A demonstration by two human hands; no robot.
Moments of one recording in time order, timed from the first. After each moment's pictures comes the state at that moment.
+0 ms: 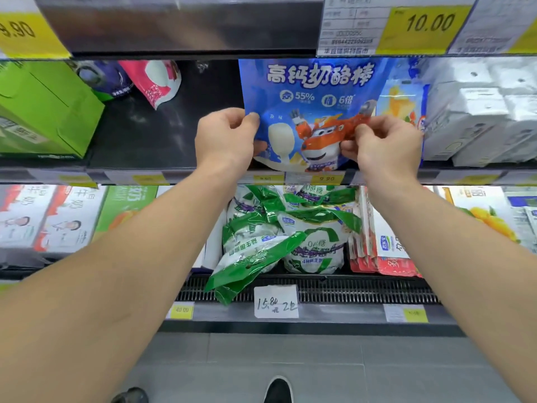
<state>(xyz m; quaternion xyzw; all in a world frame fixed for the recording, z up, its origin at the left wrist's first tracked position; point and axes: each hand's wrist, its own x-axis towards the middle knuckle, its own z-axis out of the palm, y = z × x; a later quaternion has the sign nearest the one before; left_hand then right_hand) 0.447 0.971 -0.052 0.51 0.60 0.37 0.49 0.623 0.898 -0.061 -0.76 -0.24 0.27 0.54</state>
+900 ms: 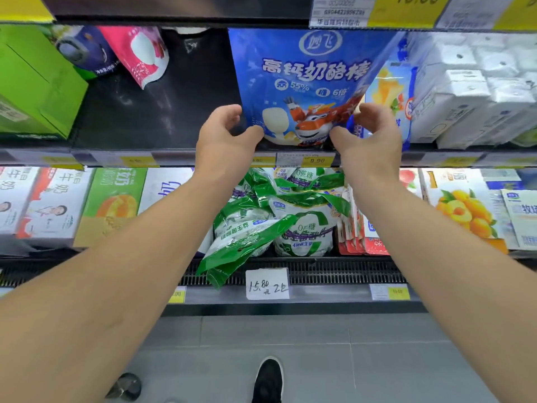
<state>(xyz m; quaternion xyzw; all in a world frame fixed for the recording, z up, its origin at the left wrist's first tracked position) 0.438 0.939 -0.065 0.54 0.59 0.34 0.50 0.602 0.866 -0.054 -0.75 -0.28 0.26 0.54</state>
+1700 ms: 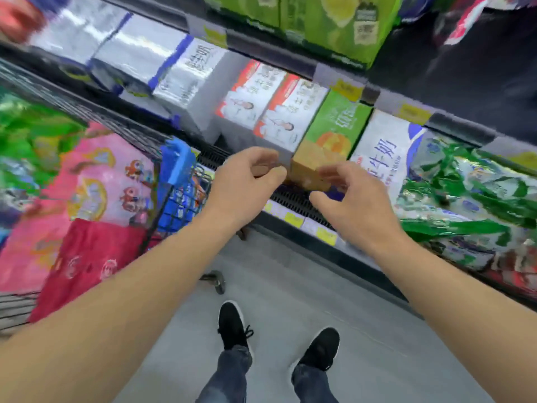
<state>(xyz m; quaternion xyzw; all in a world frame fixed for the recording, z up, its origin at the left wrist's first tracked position) 0.067 0.815 -0.047 0.51 0.69 0.29 0.42 0.244 0.812 -0.052 -0.64 -0.66 0.34 0.20</state>
